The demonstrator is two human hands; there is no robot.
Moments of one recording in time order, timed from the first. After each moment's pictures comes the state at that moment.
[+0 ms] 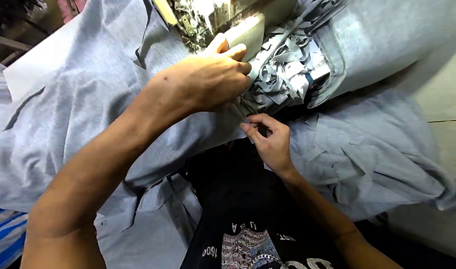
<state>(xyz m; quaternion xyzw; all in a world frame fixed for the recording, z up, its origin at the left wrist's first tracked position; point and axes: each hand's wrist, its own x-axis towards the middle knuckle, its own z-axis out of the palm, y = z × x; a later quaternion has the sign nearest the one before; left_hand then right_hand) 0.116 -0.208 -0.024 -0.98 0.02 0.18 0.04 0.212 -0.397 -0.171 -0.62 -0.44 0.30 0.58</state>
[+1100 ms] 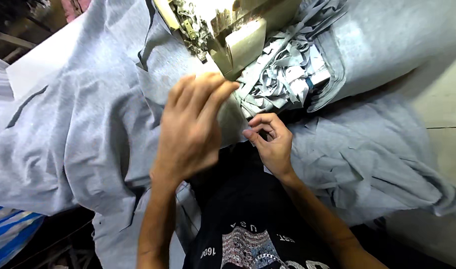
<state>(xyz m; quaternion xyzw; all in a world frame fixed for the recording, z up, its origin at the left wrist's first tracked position) 0.052 -0.291 -0.054 -0.95 -0.25 -0.20 -0.06 0.217 -0.400 -0.172 -0.56 -0.43 0.33 0.63</state>
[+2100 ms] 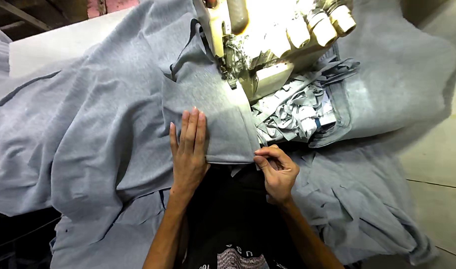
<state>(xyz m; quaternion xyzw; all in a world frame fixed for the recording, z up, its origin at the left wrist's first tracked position) 0.010 -0.303 -0.169 -0.83 -0.45 -0.32 0.04 0.213 -0.385 -0.186 -0.49 -0.46 0.29 0.68</state>
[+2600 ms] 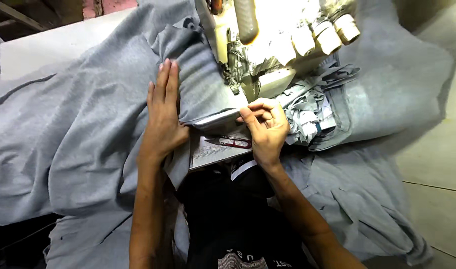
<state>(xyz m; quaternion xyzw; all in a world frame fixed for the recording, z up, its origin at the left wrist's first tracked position) -0.024 -0.214 -0.114 -0.86 -0.43 -0.25 -0.11 0.196 -0.291 -0.142 -0.48 -0.43 0.32 0.70</state>
